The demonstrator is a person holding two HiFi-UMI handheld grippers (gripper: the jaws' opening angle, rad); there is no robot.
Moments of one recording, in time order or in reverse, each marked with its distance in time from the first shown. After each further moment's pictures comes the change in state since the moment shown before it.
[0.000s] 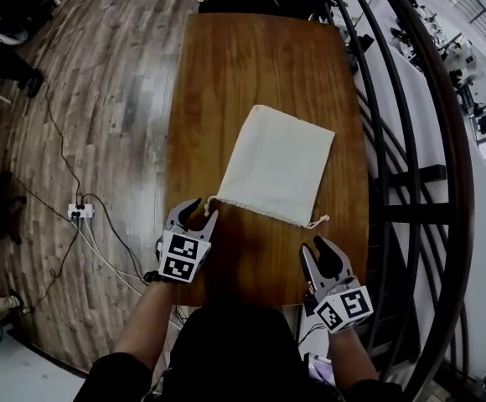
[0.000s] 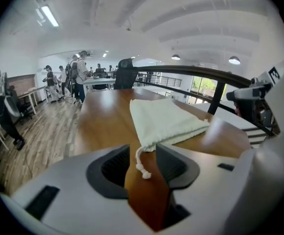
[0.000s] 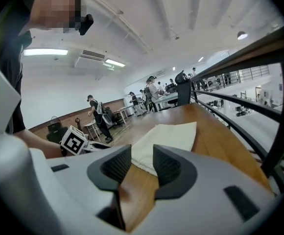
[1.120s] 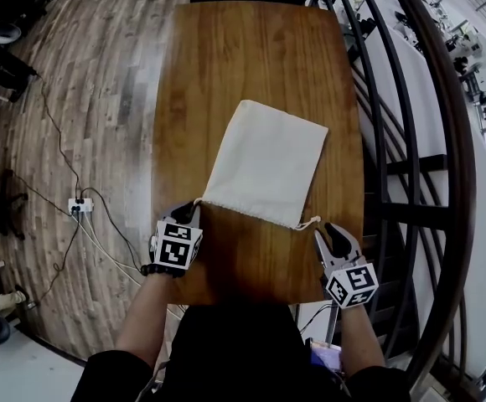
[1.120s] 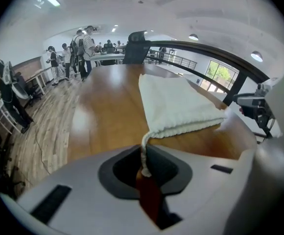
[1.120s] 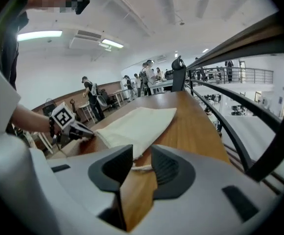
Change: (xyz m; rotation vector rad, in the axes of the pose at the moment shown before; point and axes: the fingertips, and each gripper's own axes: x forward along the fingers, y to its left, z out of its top) left arm 0.028 0.011 -0.033 -0.109 0.289 0.075; right arm 0.007 -0.105 -0.036 -0.082 0.215 -0.068
